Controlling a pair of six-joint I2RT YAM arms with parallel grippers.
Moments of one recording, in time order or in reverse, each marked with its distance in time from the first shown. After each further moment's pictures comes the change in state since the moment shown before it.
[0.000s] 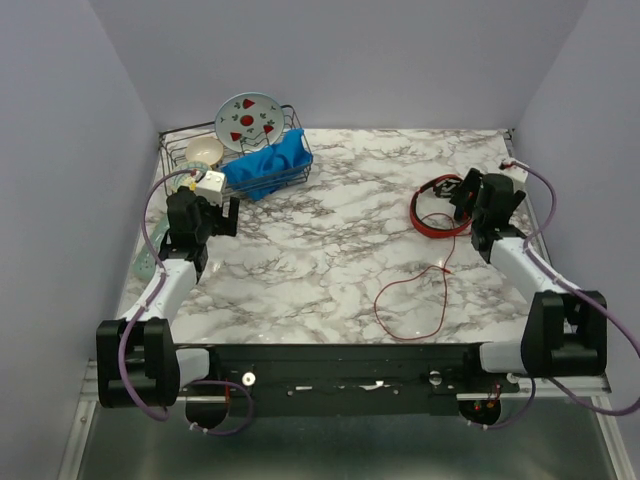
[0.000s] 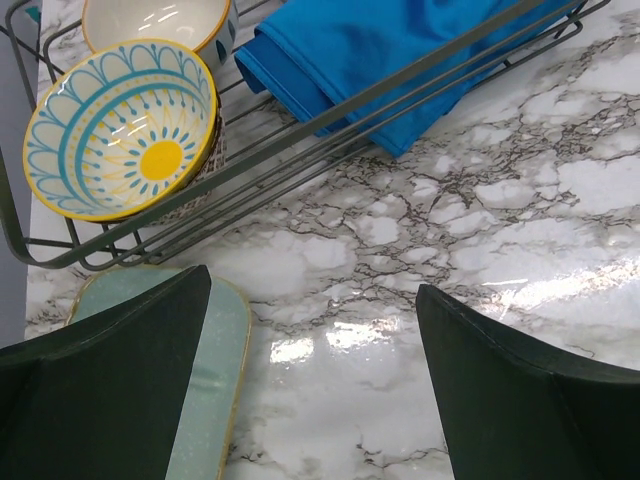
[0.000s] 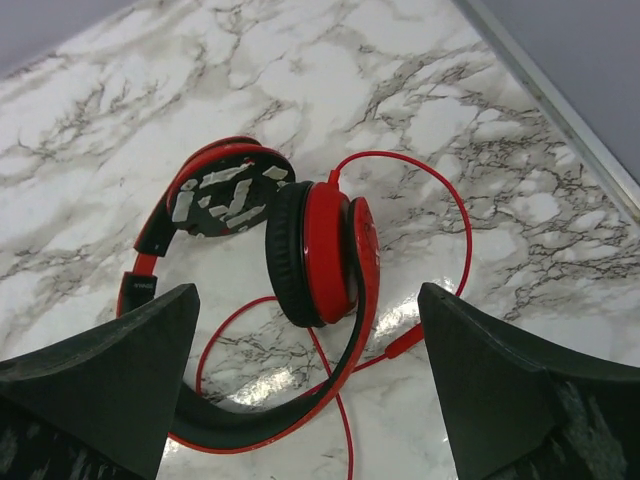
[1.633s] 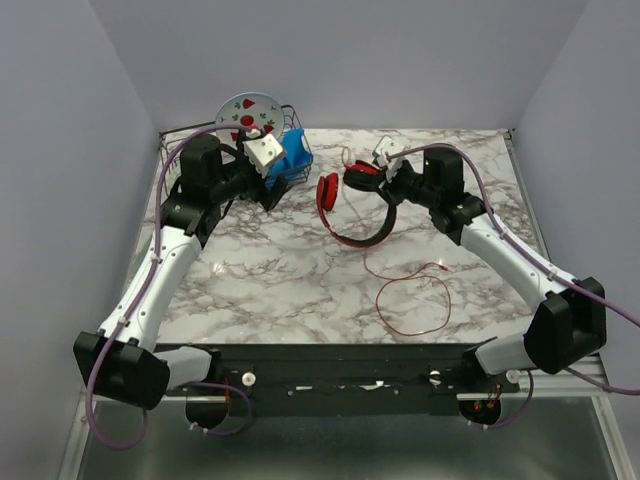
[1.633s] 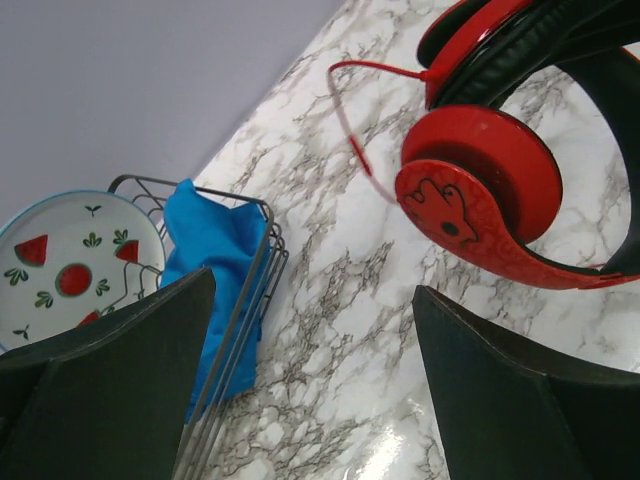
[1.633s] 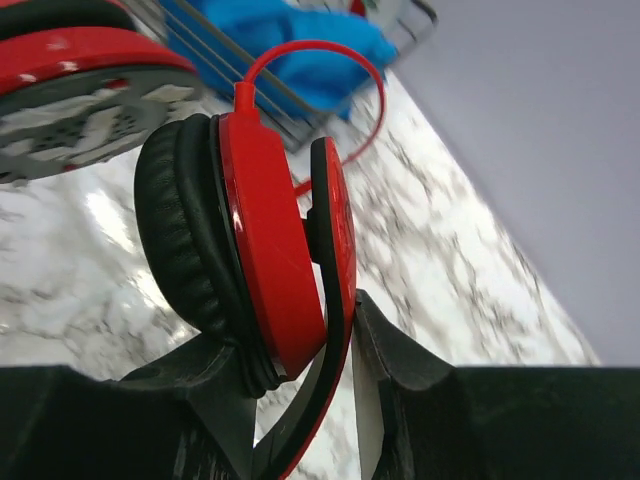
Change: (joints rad) left arm -0.275 0.015 0.571 -0.444 0.417 0.238; right arm 0.416 0.093 0.363 -0.210 -0.688 -0.845
